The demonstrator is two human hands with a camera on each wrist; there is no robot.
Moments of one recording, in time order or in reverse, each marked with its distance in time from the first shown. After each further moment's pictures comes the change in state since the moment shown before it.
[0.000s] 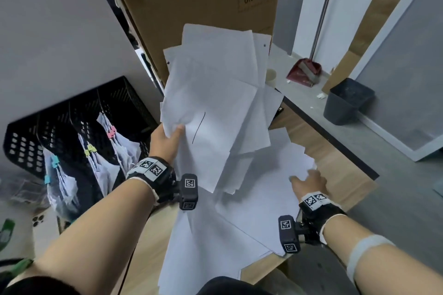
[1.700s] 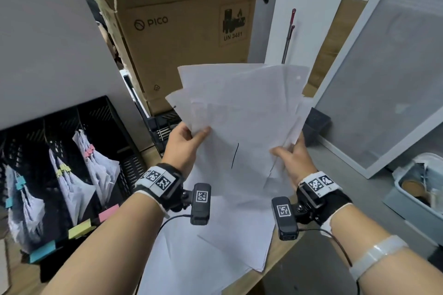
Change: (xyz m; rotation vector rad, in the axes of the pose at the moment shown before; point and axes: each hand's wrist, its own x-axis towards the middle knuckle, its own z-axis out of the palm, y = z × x) left_hand -0.043 0.071 0.054 -0.477 -0.364 0.108; right_hand -0.050 -0.080 -0.085 0.660 -0.077 -0.510
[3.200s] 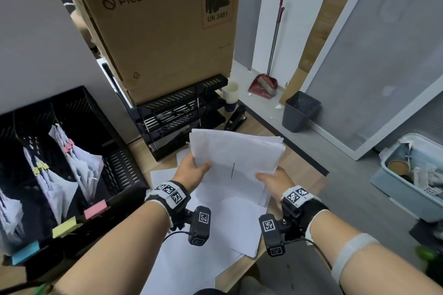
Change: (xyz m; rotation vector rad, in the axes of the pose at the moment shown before) left_hand -0.021 -0.102 0.001 0.311 -0.125 -0.324; right_hand -0.025 0.080 0.002 -0.177 -0.072 0.318
